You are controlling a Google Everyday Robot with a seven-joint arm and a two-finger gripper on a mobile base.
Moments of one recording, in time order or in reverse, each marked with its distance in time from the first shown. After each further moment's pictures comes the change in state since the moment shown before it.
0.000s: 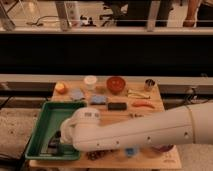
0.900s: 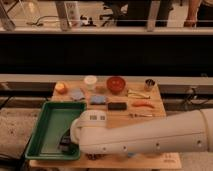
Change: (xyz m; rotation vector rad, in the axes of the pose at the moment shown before) arm 0.043 -0.015 -0.012 0.042 0.117 0.006
